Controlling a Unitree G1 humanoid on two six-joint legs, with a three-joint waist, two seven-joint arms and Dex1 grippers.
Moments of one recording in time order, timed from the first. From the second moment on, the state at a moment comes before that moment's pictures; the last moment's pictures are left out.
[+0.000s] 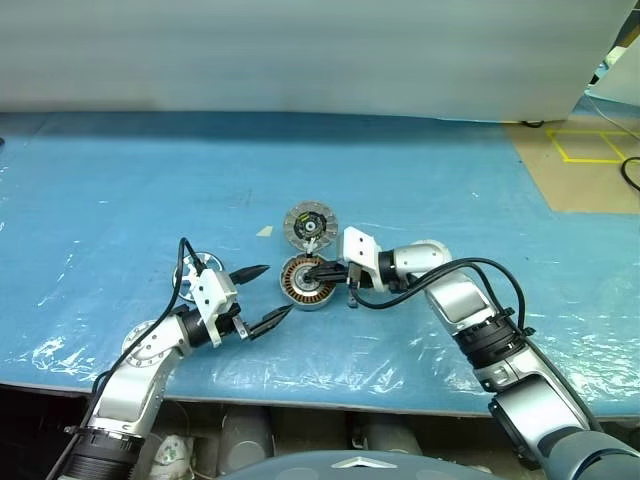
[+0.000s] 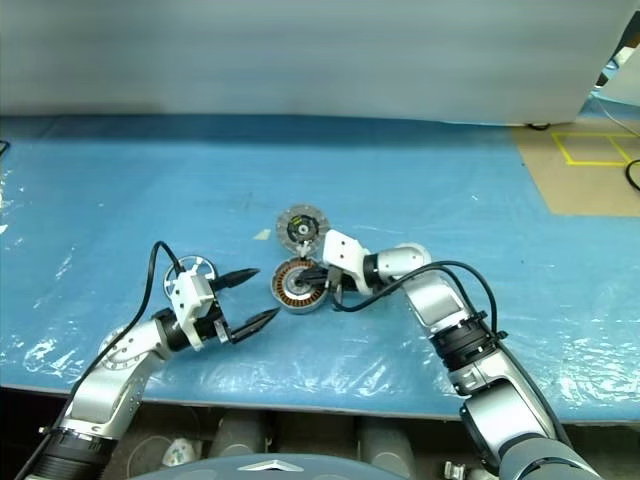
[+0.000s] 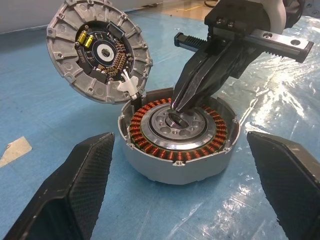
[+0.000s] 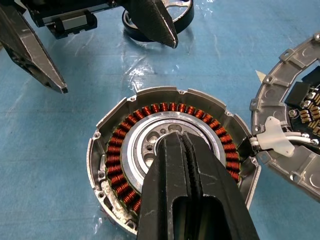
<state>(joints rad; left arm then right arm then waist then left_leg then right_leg) 0.06 0.44 -0.05 -0.13 -0.33 -0.04 -0.88 -0.52 -0.39 0.37 0.12 0.05 0.21 1.07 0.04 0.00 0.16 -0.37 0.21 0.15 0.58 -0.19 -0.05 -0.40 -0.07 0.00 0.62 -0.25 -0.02</state>
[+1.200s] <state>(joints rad) 0.05 0.43 -0.05 -0.13 -0.33 -0.04 -0.88 -0.55 -0.36 0.40 0.14 0.01 0.27 1.03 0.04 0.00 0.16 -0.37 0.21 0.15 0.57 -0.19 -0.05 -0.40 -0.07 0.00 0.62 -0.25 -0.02</state>
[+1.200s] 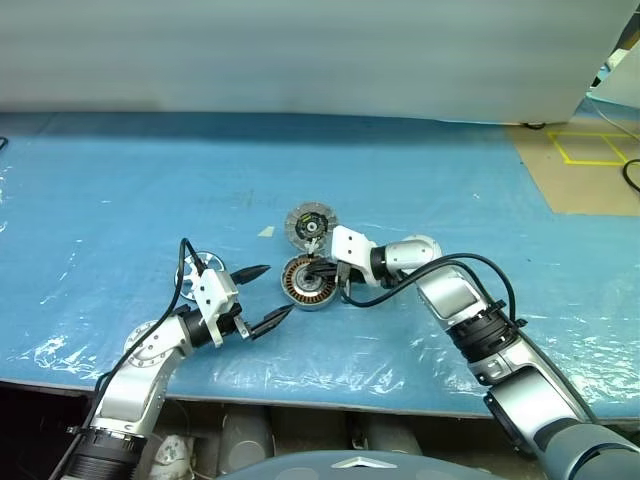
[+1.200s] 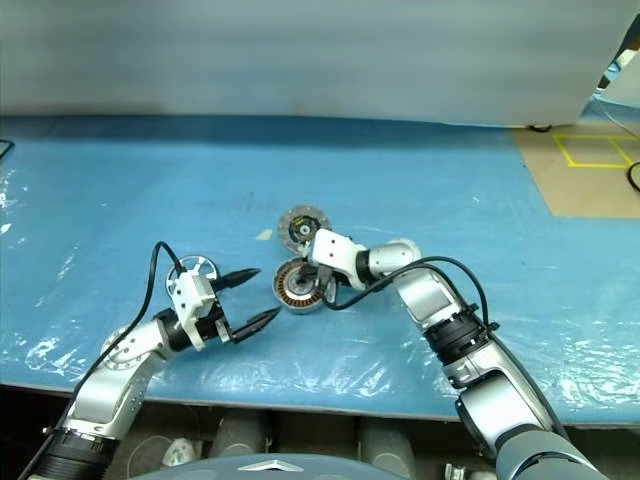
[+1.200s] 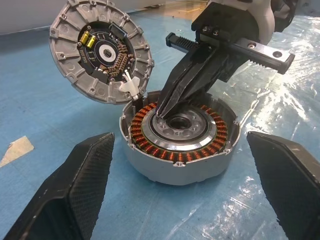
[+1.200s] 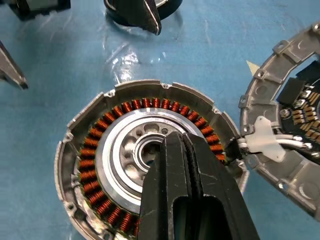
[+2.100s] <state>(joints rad) 0.02 0.77 0.24 -0.27 -0.58 0.41 -0.89 -0.53 -0.36 0.36 0.18 0.08 0.14 1.09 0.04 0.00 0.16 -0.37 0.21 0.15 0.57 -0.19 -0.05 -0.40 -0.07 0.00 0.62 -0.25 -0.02</state>
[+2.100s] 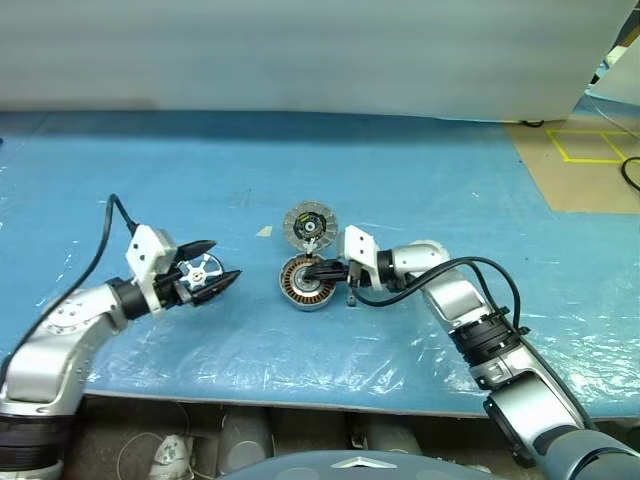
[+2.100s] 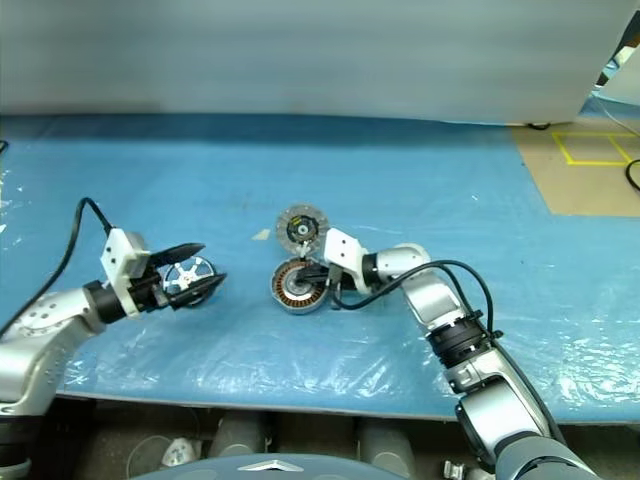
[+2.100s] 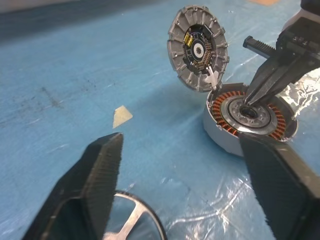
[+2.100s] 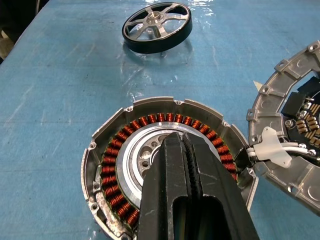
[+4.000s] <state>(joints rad) -0.18 0.91 0.00 0.19 -0.02 -0.16 -1.05 -0.44 -0.26 0.37 0.16 0.06 0.14 0.91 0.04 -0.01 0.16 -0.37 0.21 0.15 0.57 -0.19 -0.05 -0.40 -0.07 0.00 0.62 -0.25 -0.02</state>
